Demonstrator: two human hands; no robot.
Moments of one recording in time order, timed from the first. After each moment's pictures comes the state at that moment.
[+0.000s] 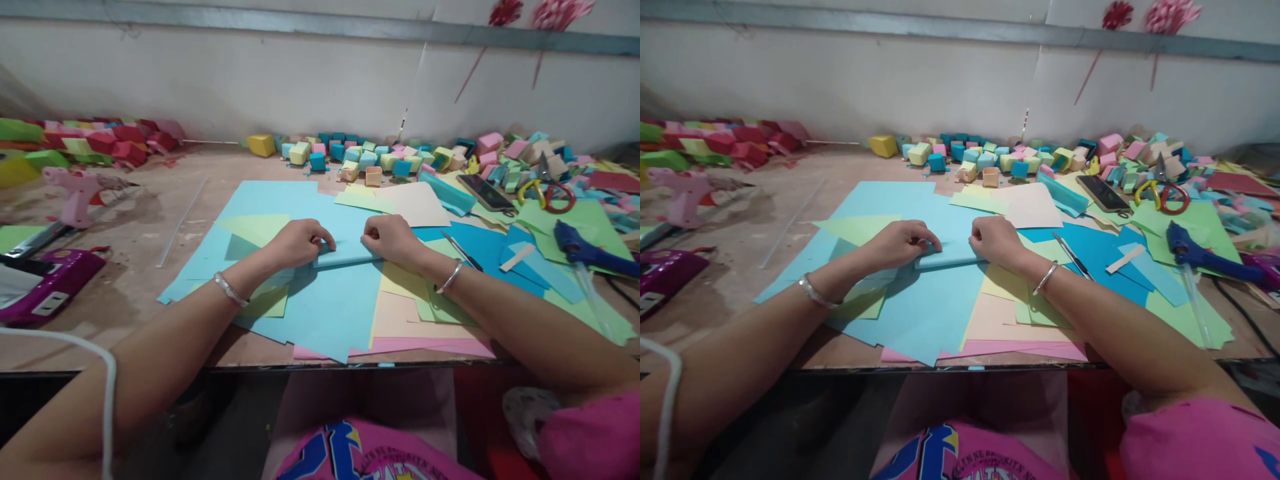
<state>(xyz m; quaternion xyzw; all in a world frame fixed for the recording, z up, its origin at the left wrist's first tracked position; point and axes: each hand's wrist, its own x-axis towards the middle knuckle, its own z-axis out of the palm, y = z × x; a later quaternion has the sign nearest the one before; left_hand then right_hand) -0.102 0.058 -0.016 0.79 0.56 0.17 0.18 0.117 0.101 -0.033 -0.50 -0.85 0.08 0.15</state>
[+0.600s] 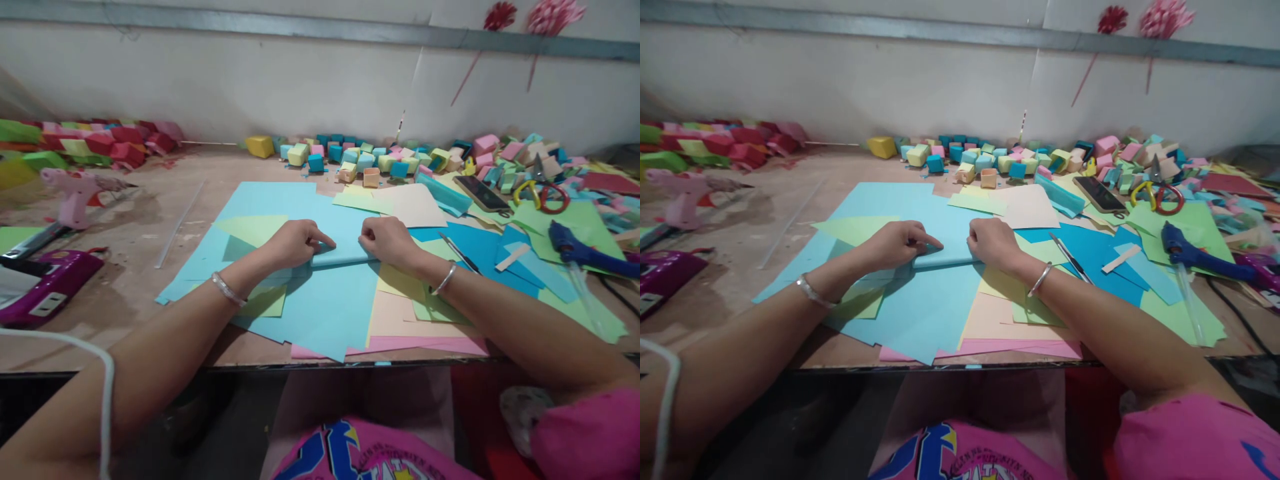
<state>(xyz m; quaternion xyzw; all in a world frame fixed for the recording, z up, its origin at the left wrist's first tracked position) -0.105 0.058 -0.015 0.80 0.56 0.14 0.18 0.114 0.096 -0.032 -0.52 -0.84 0.06 0.12</state>
